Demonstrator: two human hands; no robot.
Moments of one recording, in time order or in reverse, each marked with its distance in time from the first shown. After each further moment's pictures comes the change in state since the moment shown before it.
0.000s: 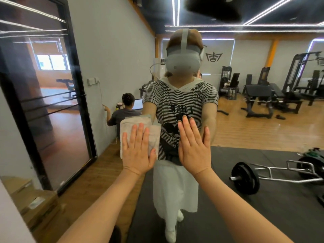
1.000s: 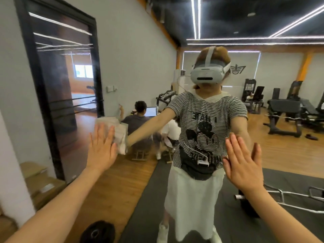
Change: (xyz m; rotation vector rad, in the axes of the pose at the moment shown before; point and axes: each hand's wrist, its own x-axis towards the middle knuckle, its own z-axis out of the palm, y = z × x) left_hand 0.001 0.018 -0.051 0.203 -0.349 -0.271; right_hand -0.086 0.246 -0.046 -0.043 0.029 -0.115
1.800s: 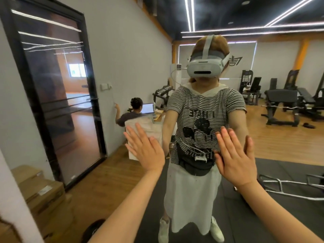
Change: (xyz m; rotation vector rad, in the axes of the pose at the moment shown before) left_hand 0.013 0.215 0.006 -0.574 0.180 -0.527; right_hand -0.004 0.002 0.006 0.015 0.065 -0.027
